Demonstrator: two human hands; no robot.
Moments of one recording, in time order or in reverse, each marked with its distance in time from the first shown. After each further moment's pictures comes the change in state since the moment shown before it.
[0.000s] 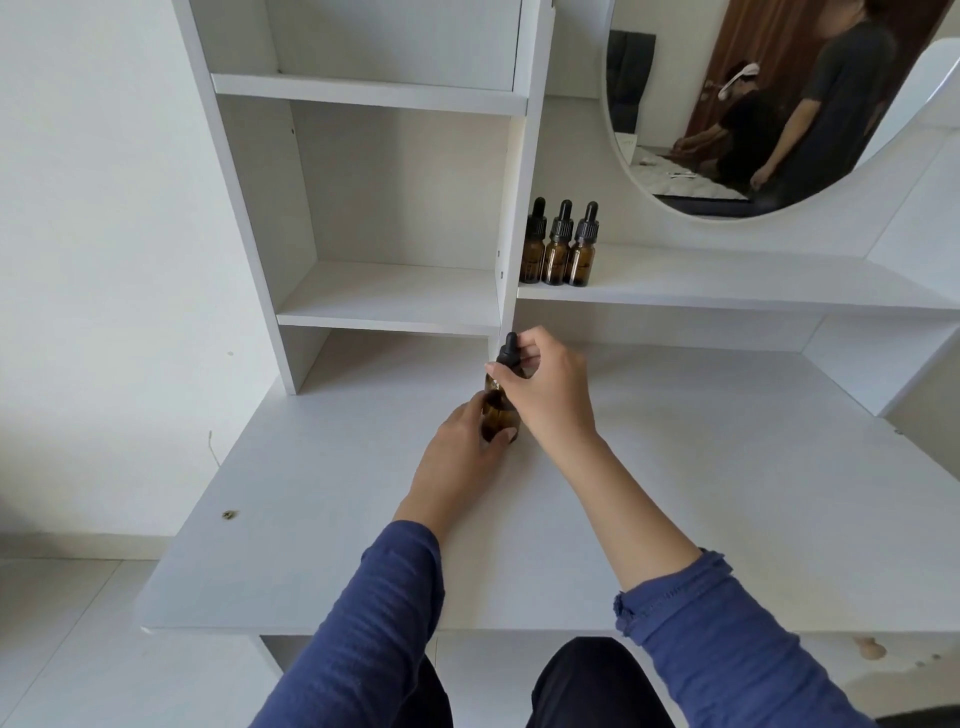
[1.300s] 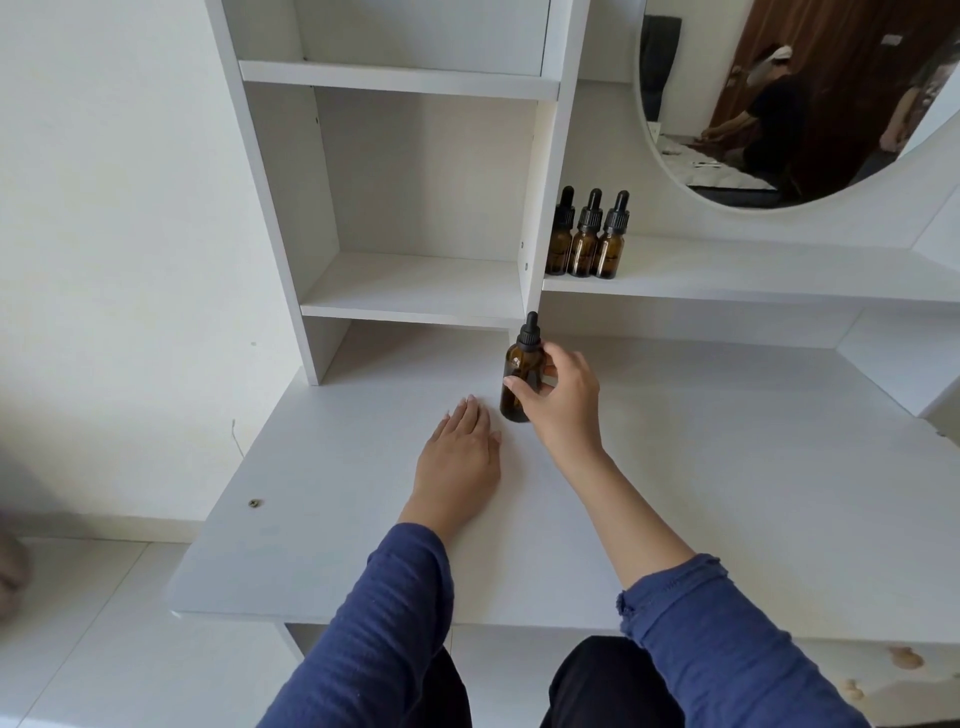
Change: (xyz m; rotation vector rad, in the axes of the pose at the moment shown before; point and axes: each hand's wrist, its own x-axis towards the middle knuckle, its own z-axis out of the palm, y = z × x) left_hand -0.015 -0.015 -0.010 0.508 -0.125 -0.034; right_hand -0.007 0.028 0.025 -0.016 0.030 0.030
